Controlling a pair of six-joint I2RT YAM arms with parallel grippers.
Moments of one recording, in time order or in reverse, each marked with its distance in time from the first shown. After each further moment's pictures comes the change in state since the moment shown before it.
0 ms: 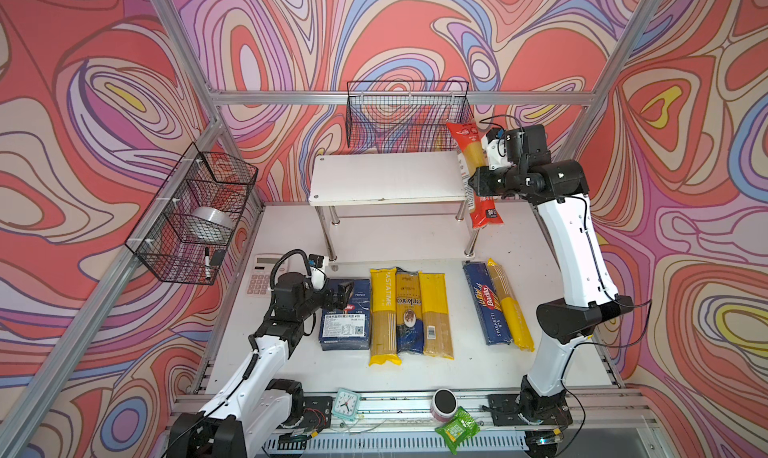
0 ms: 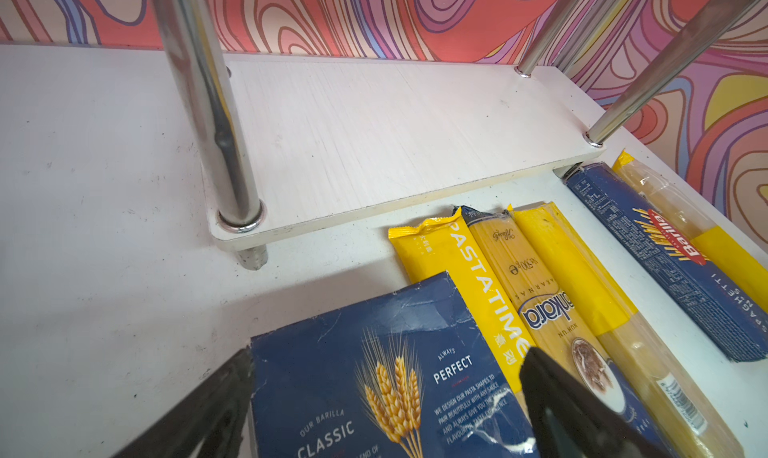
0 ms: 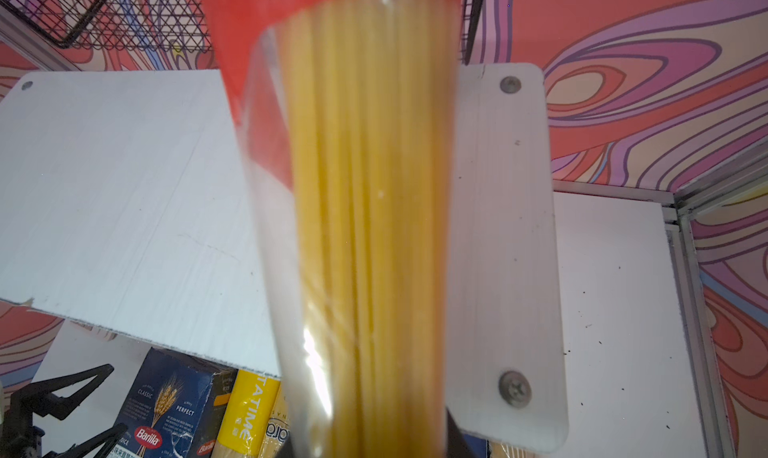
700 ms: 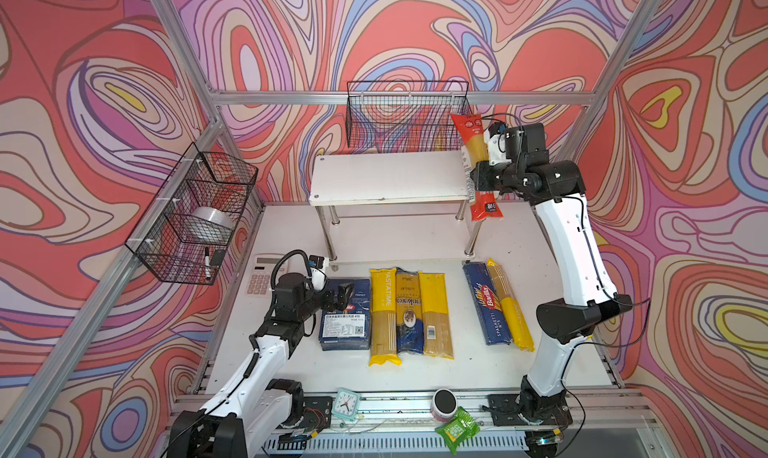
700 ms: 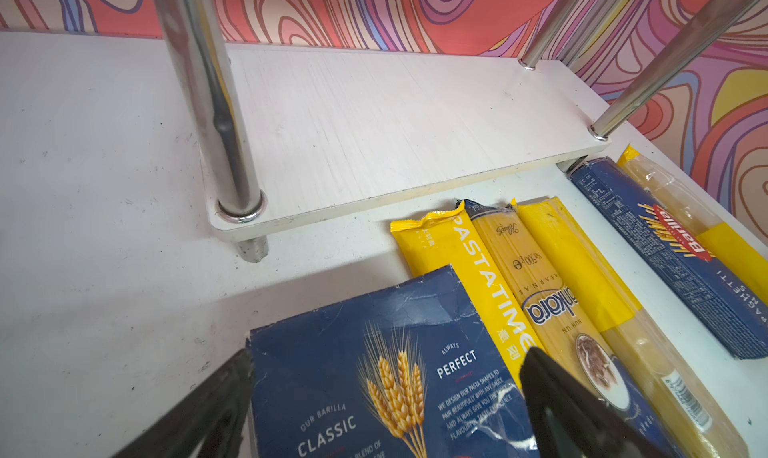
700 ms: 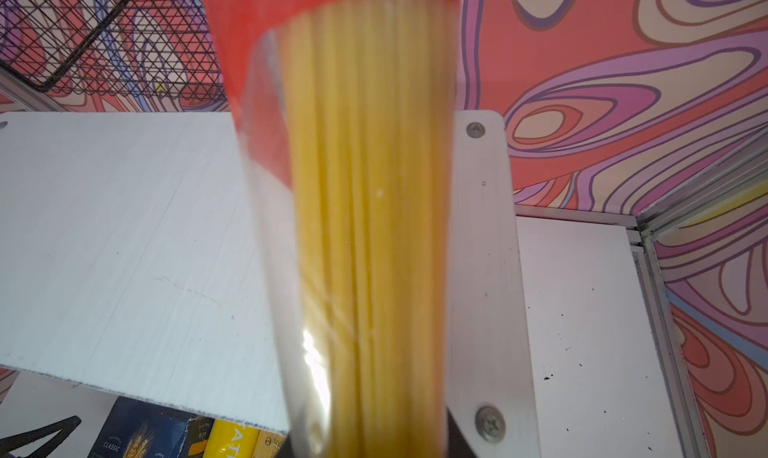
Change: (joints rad) left arm 0.000 0.016 -0.002 0.000 -0.003 0.000; right arm 0.000 0.002 -0.028 0.089 0.070 -0.001
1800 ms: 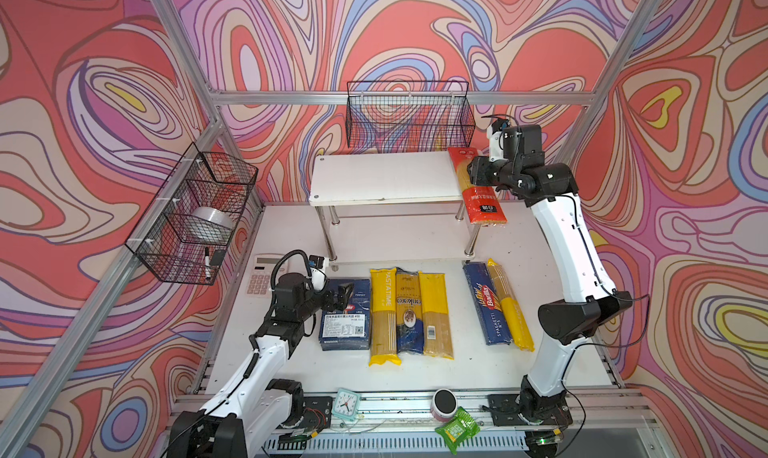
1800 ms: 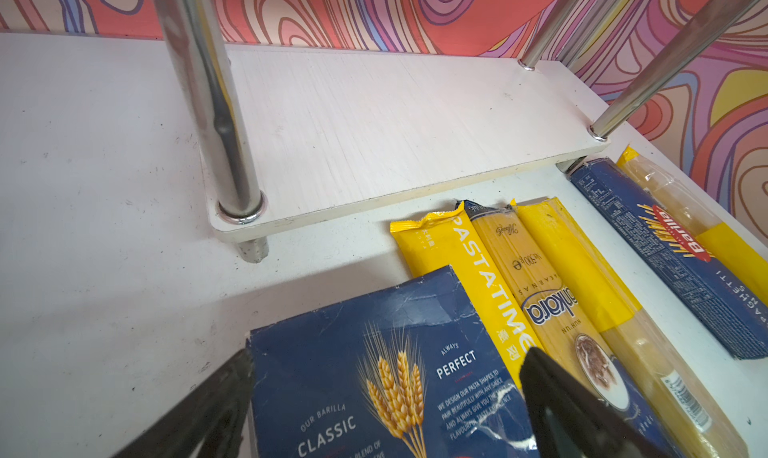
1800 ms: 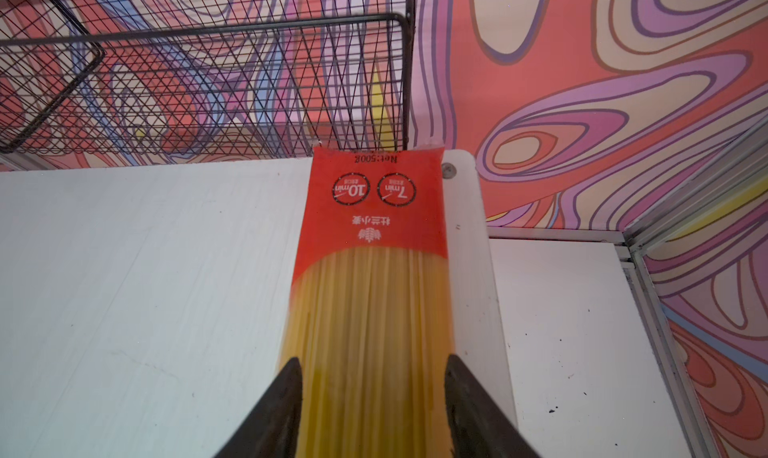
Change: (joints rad) left arm 0.000 -0.002 0.000 0.000 0.000 0.000; right arm -0.014 -0.011 -0.098 0.156 0.042 0.035
